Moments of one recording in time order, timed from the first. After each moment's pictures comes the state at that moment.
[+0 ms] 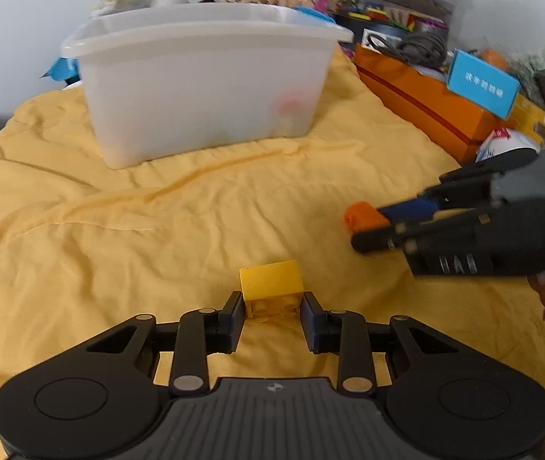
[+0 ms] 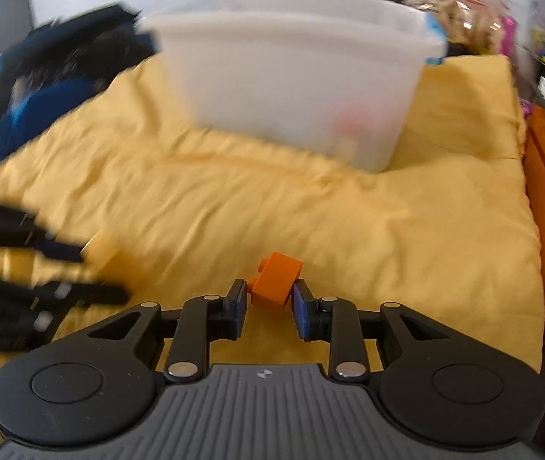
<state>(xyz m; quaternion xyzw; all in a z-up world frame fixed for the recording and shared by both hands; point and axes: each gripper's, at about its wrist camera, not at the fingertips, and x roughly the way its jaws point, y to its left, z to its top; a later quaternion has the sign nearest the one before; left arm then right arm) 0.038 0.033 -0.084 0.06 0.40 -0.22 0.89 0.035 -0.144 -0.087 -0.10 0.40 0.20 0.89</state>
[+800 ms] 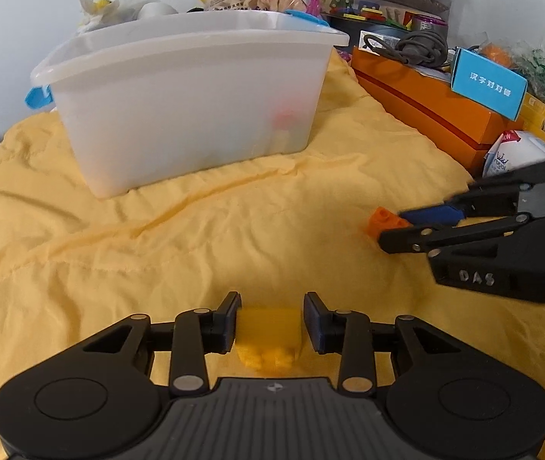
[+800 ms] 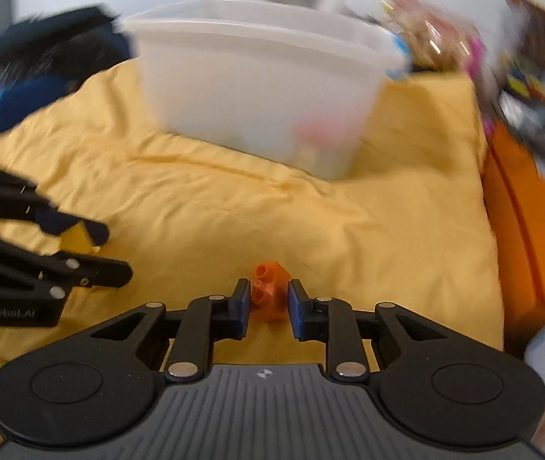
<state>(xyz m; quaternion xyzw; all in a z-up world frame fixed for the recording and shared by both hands) 0.061 0.015 -0.081 0.08 0.39 -0.22 0.89 0.035 -0.157 -0.086 -0.10 0.38 0.13 0.91</state>
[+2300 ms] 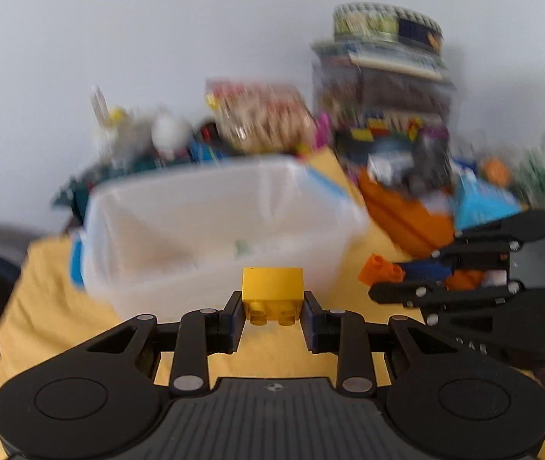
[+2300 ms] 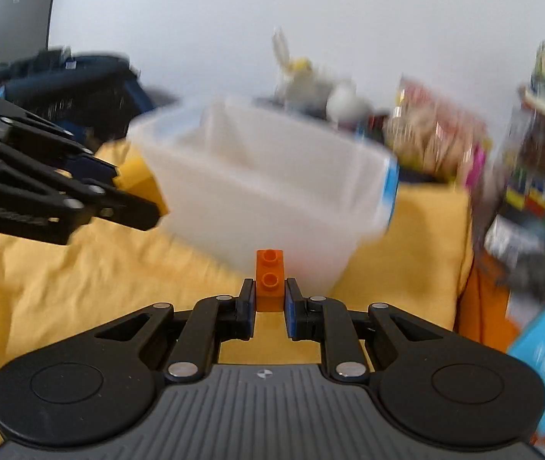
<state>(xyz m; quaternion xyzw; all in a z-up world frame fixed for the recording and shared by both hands) 0.105 0.027 0.035 0.06 0.26 -0.22 0.94 0.062 -0.147 0.001 -0.16 0.27 0.18 0.93</state>
